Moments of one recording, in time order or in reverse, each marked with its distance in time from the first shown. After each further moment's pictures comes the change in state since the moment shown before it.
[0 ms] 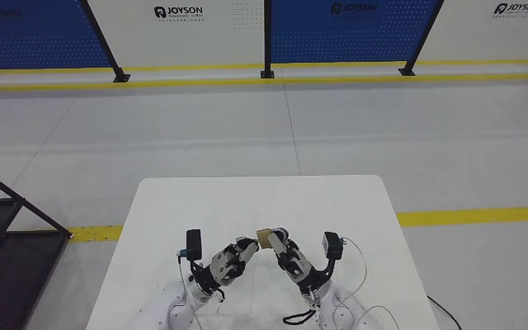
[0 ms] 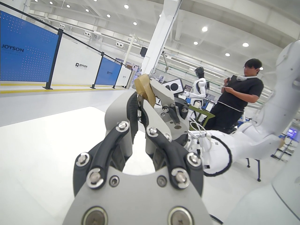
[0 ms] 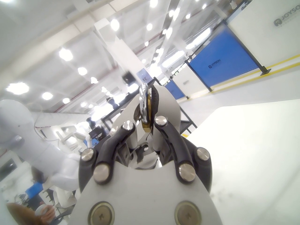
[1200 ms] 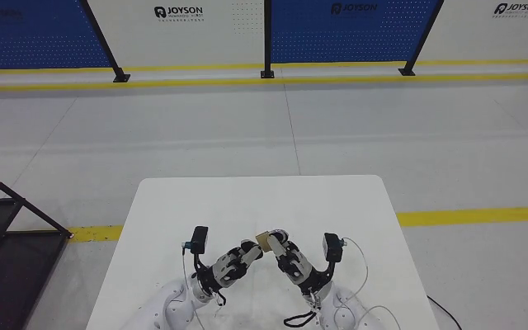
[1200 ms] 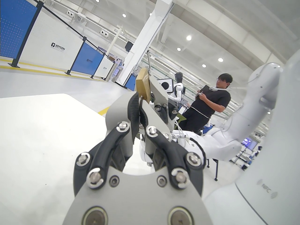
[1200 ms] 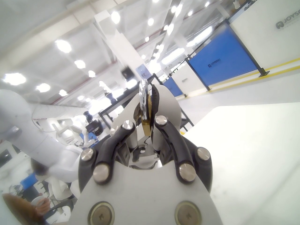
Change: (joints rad) left arm -0.036 0.008 0.035 0.027 -0.335 -0.165 -0.277; right arm -0.006 0.008 0.006 -0.007 -0.075 -0.010 -0.024
